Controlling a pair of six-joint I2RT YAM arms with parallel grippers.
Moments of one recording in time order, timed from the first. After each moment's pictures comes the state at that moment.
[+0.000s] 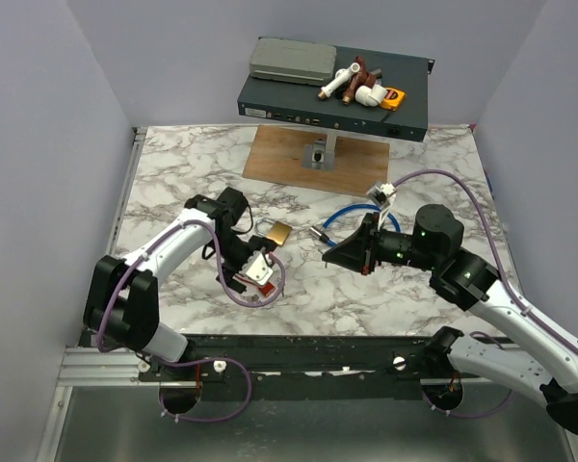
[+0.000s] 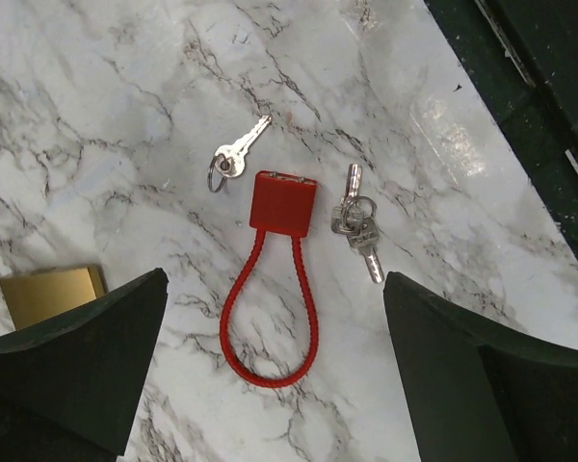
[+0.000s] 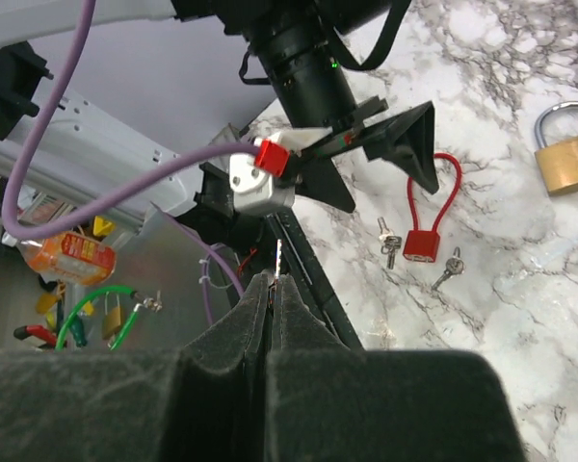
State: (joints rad) left arm -0.41 1.47 1.08 -1.17 0.71 1.78; right arm 0.74 0.86 0.87 -0.18 -0.51 0.51
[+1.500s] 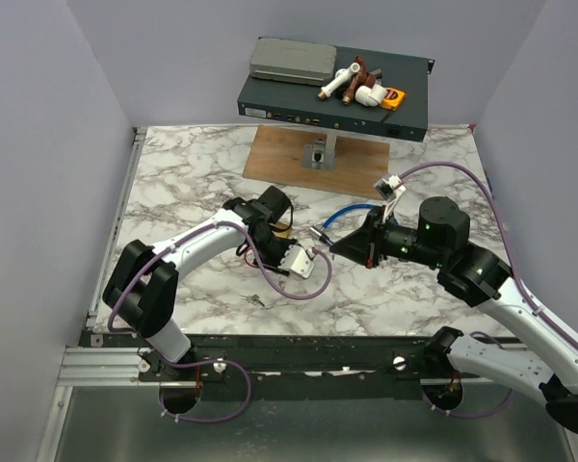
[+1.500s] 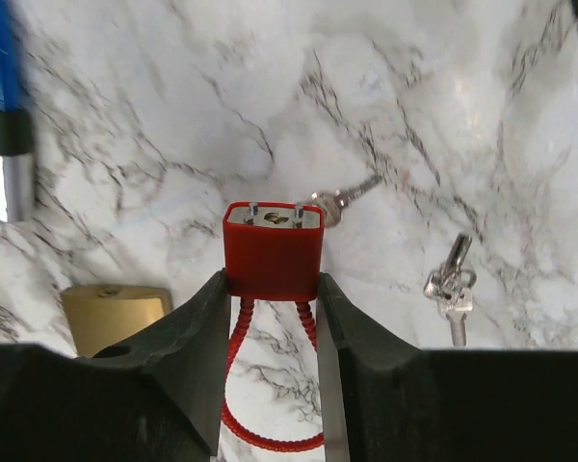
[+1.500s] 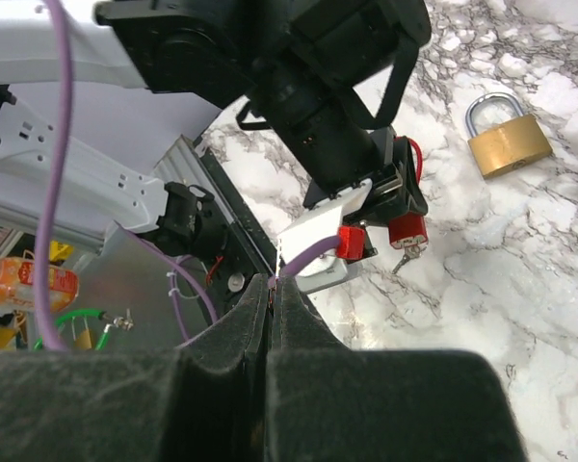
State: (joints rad) left arm -0.65 1.62 1.13 -0.88 0.49 1.42; right arm 0.74 0.87 0.98 -0.36 -0.37 0.47
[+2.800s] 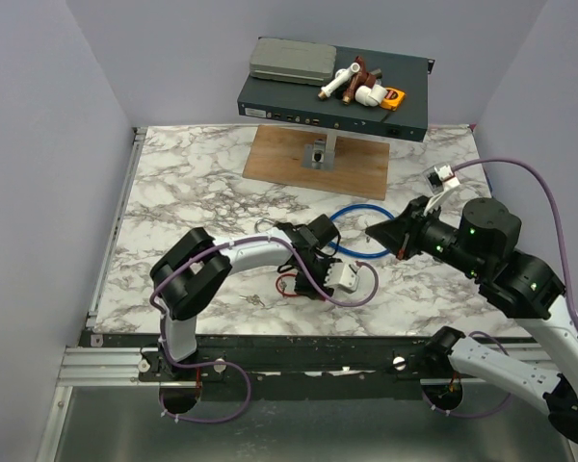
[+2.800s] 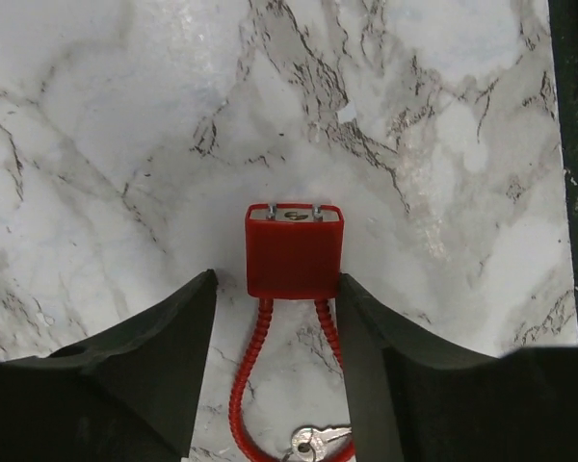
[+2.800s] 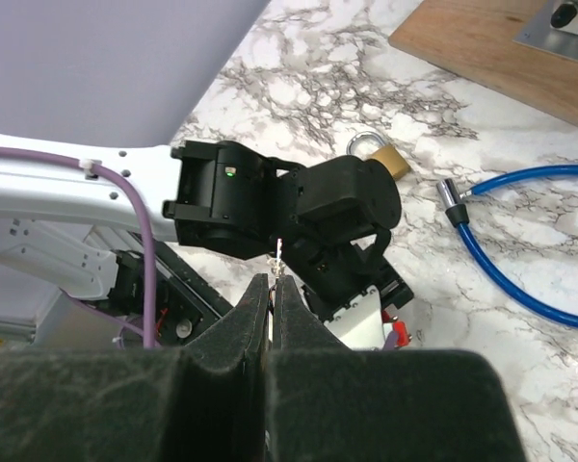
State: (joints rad) left arm -0.93 1.85 1.19 -0.58 0.48 0.90; right arm 0.73 0.77 1.18 -0.65 -0.08 0.44
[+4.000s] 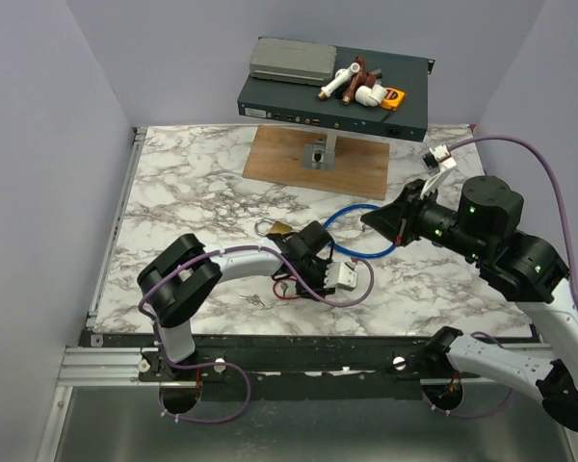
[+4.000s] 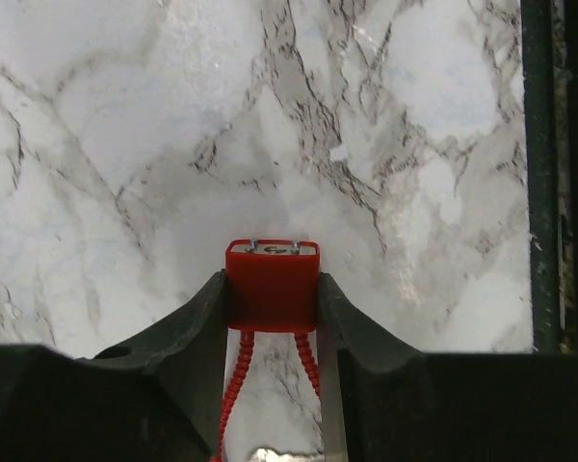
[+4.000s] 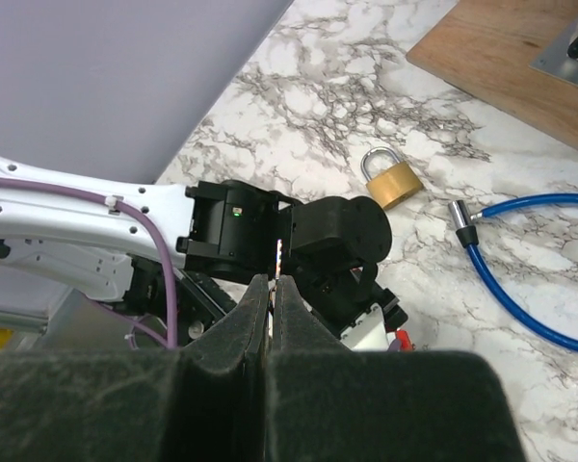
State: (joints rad) left arm -0.94 1.78 1.04 -0.34 0.51 0.70; right arm 0.73 0.90 1.37 -0.72 -0.11 0.42
